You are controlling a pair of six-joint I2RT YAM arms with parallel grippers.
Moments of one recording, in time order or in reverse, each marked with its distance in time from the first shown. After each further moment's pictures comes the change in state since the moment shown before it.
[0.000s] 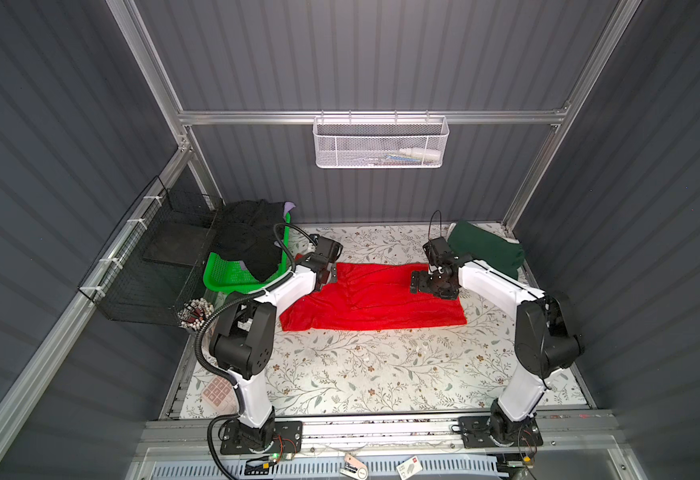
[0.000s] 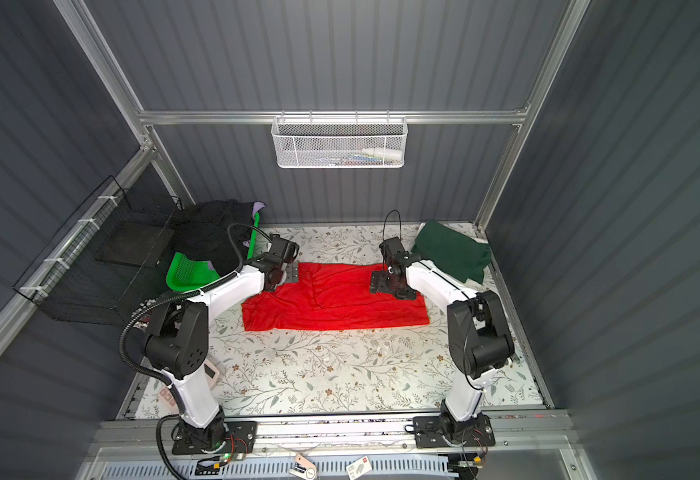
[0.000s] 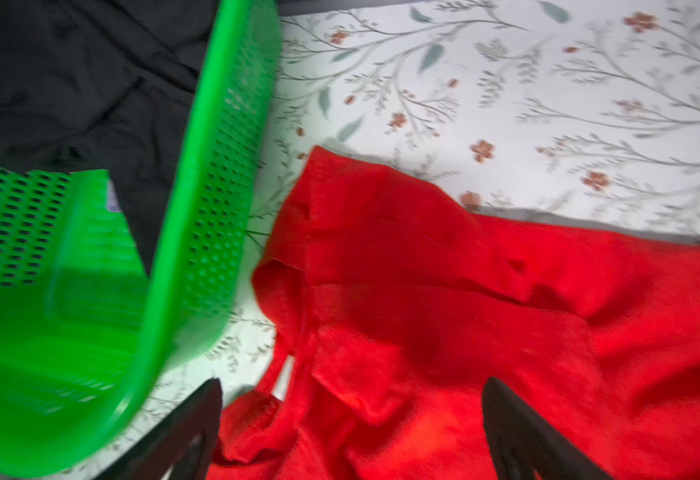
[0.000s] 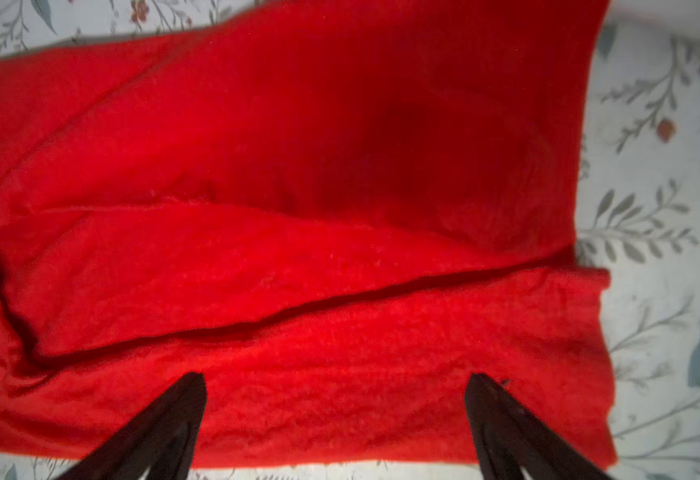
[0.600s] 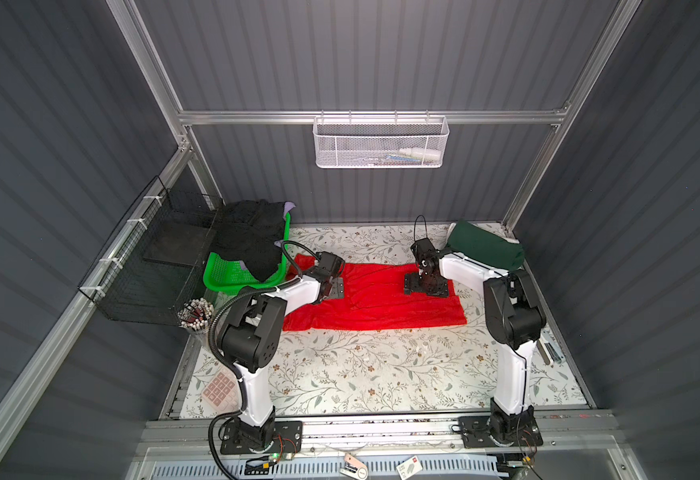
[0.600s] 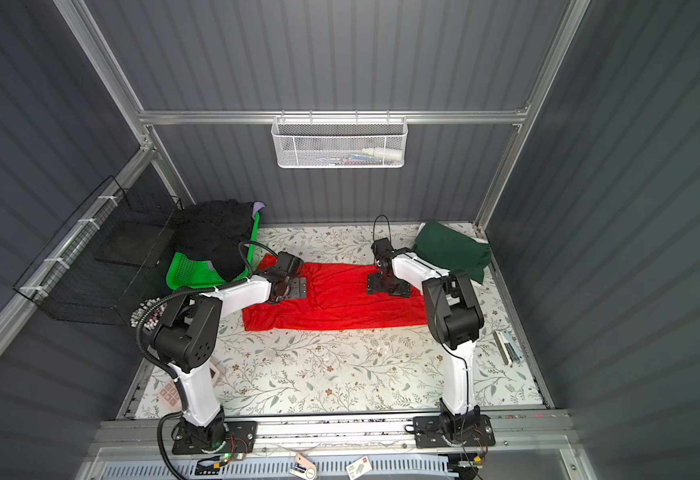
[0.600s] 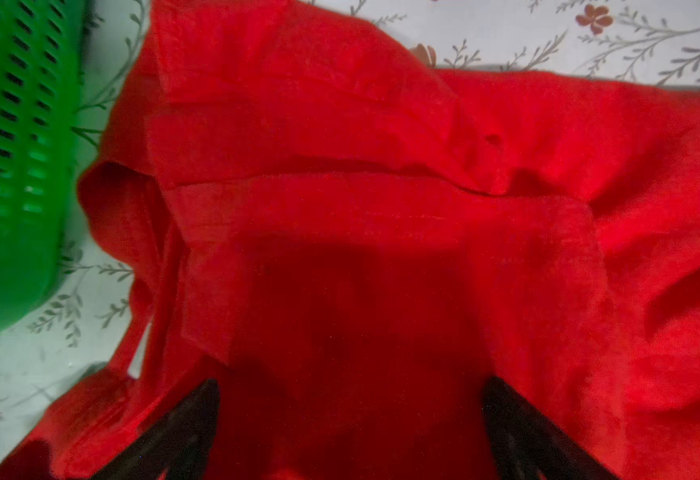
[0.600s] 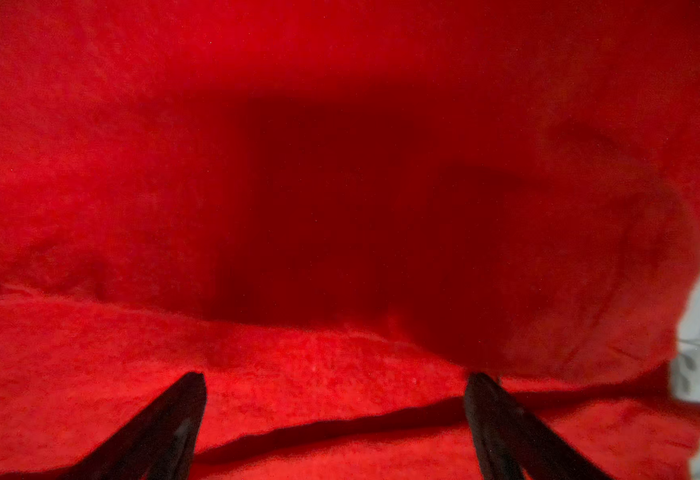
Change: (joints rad) left arm 0.016 0.084 -0.104 0.095 0.178 -0.047; right arm -0.005 0.243 0.133 -0.040 0.003 -0.039
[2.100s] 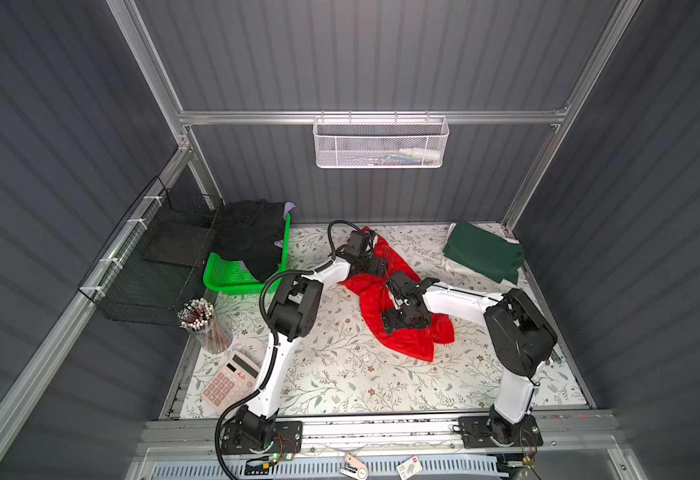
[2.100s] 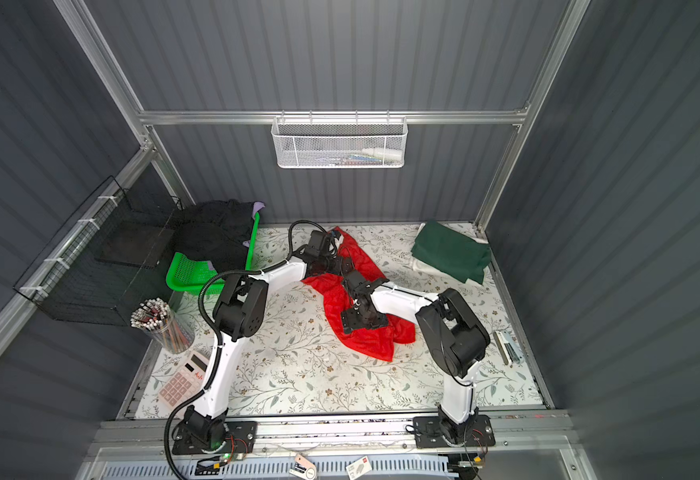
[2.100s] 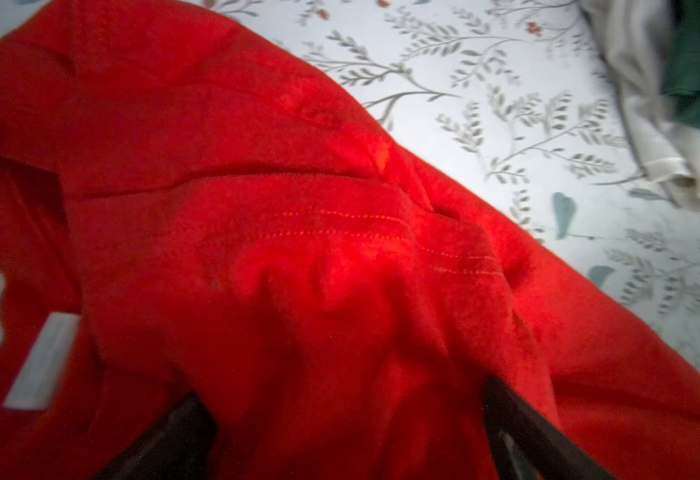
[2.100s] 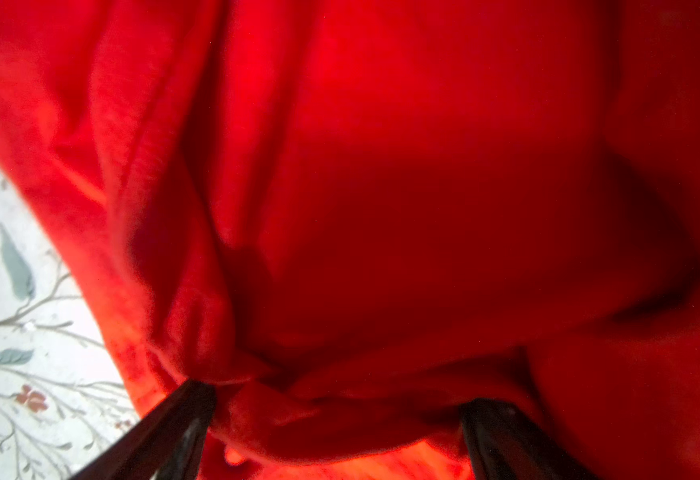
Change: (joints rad) left arm -0.096 0.484 0.643 0.136 0.533 0.230; right arm 0.310 -0.197 -0.306 0.089 -0.096 -0.032
